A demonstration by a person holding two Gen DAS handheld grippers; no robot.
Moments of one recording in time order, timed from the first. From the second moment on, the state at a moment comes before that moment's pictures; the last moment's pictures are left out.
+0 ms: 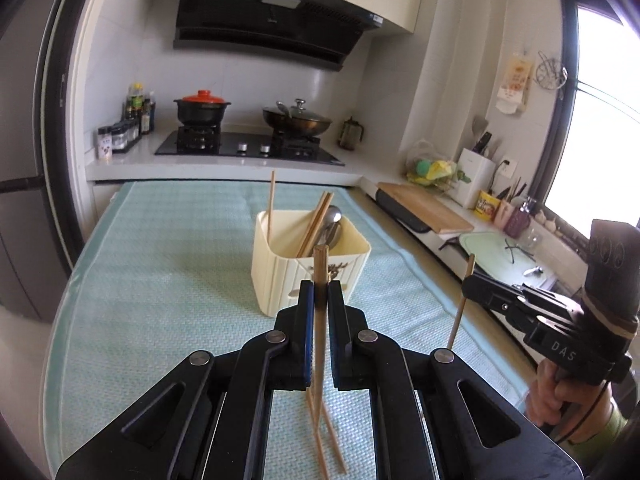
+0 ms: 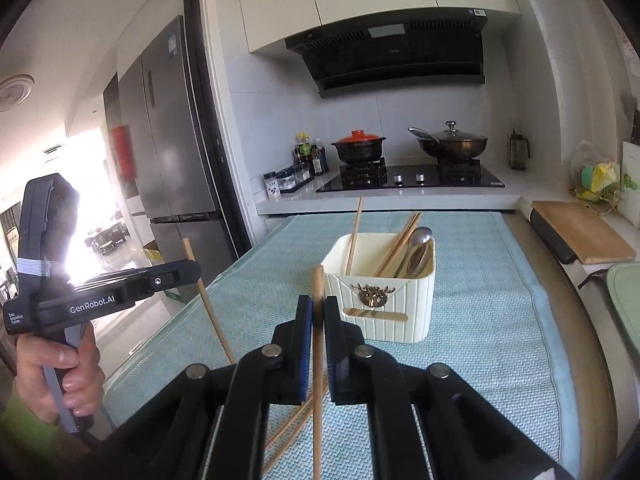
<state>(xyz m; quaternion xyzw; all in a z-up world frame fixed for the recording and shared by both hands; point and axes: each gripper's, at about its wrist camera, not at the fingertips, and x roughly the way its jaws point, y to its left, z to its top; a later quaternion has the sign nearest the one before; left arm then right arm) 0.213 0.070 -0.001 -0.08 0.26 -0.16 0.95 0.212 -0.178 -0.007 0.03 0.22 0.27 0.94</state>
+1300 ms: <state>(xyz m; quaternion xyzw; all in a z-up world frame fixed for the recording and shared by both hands) 0.370 0.056 0.097 -0.06 0.22 -0.14 0.96 0.385 -0.152 0.104 0.05 0.10 0.23 0.97</state>
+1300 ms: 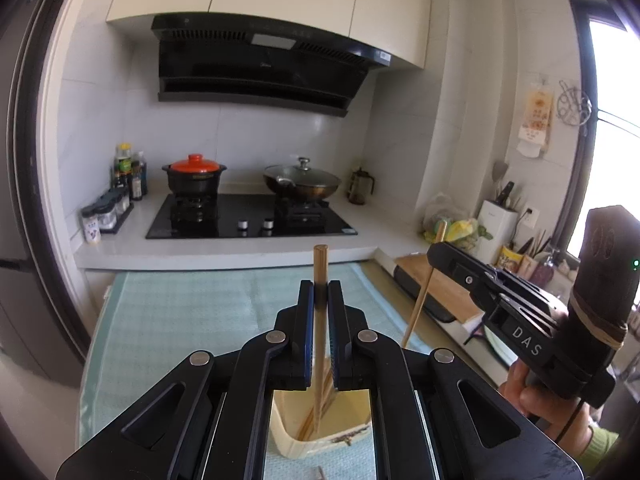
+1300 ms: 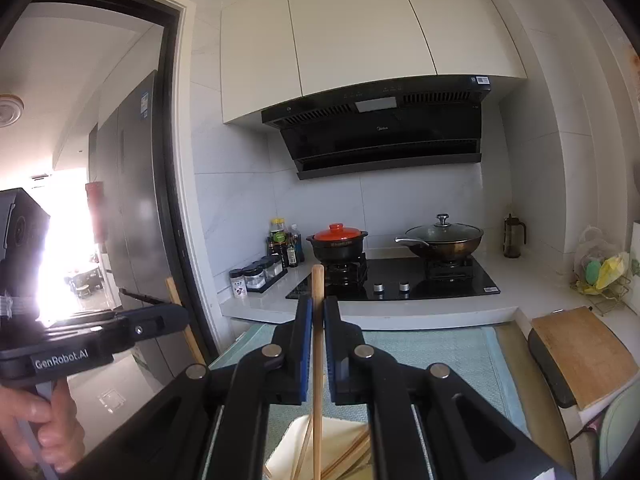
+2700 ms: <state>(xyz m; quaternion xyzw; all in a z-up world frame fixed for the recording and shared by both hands) 0.180 0.073 -0.075 -0.02 0.40 -0.11 0.91 0.226 -0.219 -0.123 -0.03 0.42 0.20 0.89</state>
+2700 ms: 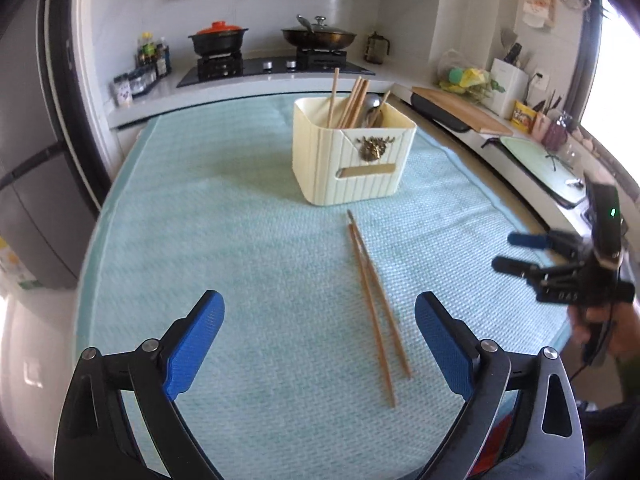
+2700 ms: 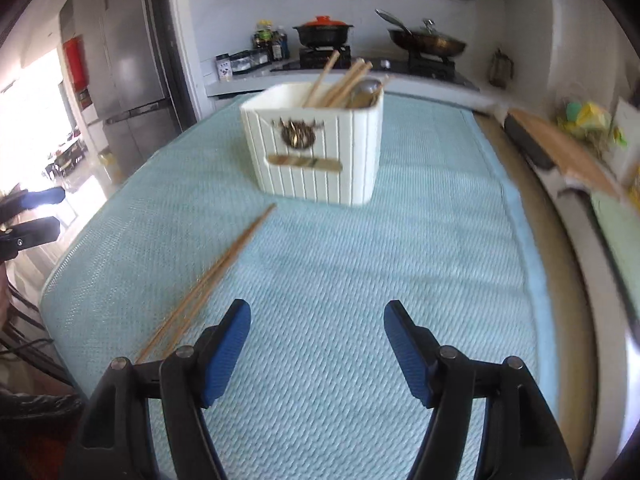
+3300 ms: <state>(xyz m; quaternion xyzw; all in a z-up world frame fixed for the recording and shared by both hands) 0.182 0.066 -0.125 -0.08 0.42 -0.07 0.90 0.194 -0.235 -0.167 0.02 0.44 0.11 0.89</state>
